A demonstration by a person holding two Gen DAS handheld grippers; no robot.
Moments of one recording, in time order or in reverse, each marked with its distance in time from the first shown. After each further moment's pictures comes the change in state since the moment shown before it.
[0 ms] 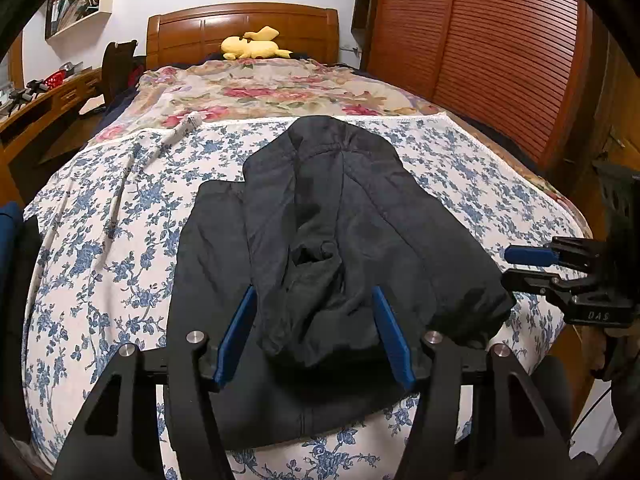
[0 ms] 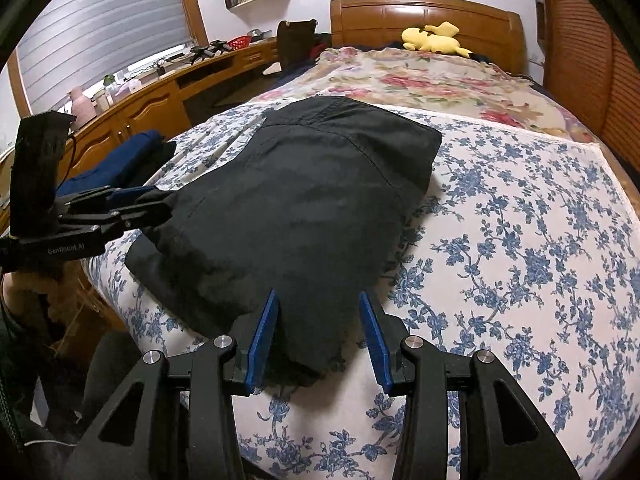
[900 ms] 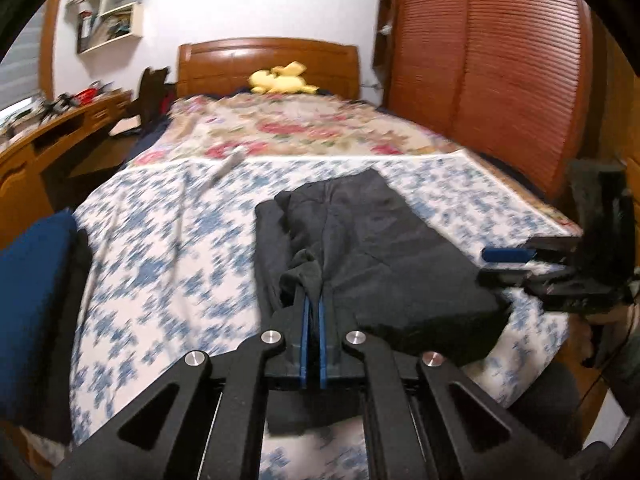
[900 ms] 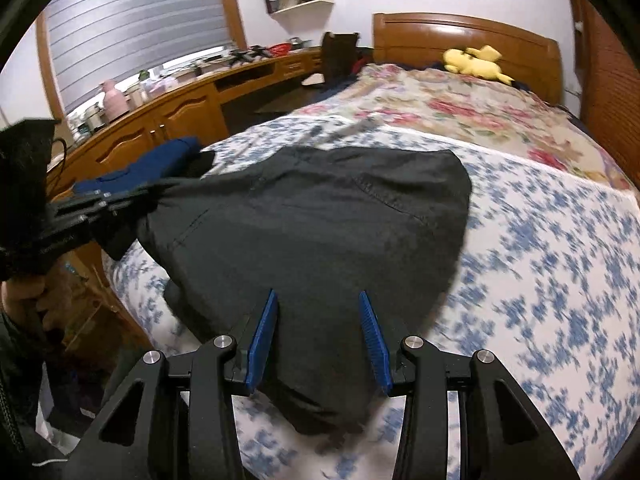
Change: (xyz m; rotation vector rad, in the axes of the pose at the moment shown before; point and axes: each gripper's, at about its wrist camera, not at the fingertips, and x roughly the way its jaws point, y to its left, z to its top) left arm -0.067 0.063 -0.018 -0.035 -0.116 0.081; right arm 0.026 0.052 0.040 -0.115 -0.039 0.103
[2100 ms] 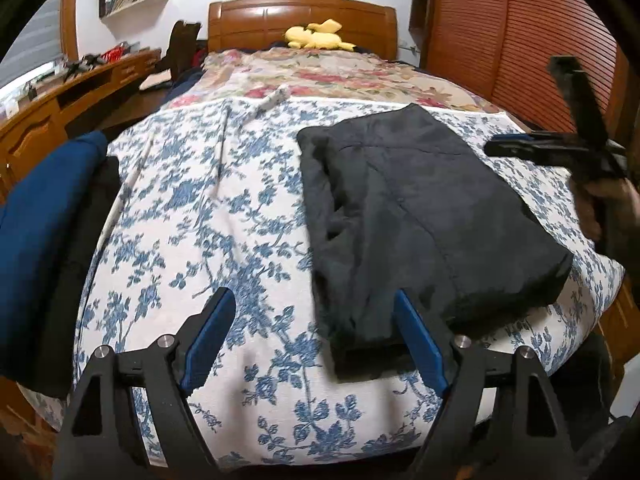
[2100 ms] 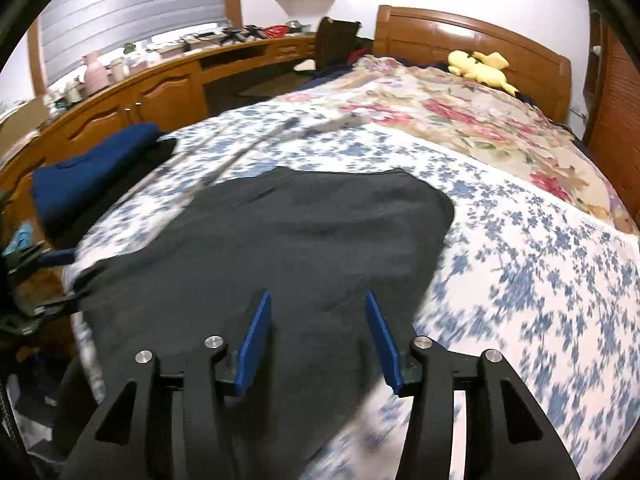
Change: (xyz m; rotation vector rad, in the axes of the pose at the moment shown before) left arm 0.031 0.039 -0.055 -0.049 0.135 0.091; right arm 0.090 -0.074 0.053 -0.065 0.069 -0.105
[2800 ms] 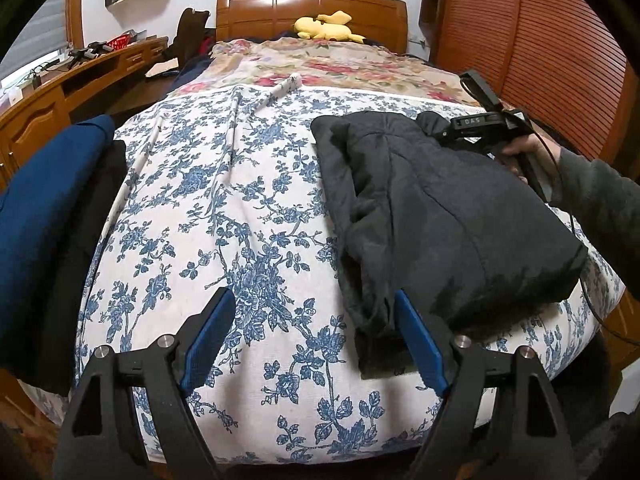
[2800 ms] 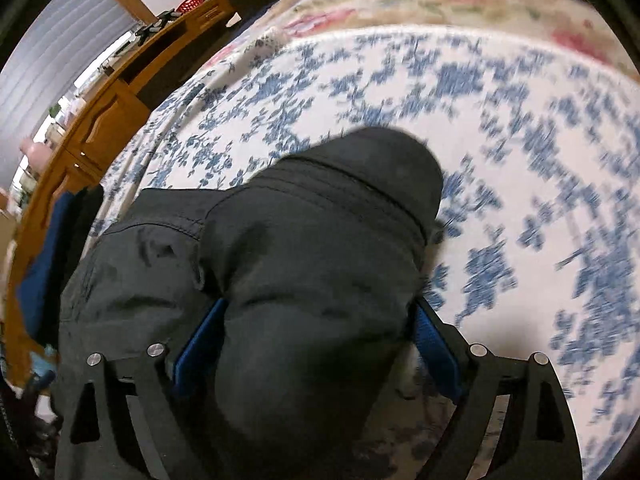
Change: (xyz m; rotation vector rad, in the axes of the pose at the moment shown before) left arm 0.007 0.011 -0.002 -0.014 0.025 0.016; right arm 0.164 -0.086 0.037 0.367 0.238 0.224
